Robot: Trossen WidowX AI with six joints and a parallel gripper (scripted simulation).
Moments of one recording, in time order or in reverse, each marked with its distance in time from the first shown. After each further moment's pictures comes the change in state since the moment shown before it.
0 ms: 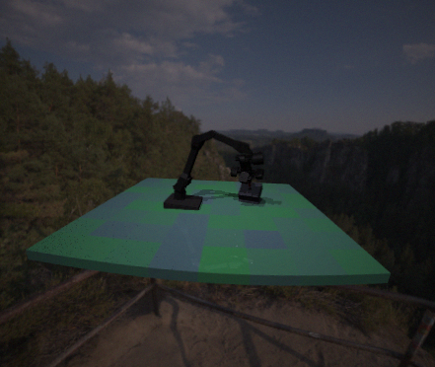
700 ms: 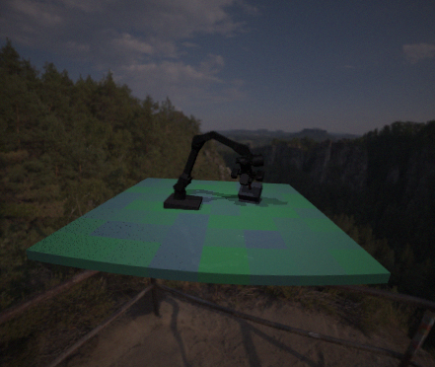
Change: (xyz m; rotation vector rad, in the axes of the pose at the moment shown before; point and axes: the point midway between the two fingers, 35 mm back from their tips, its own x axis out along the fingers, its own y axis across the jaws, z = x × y) arm 0.016 -0.001 -0.001 0.001 0.007 -0.003
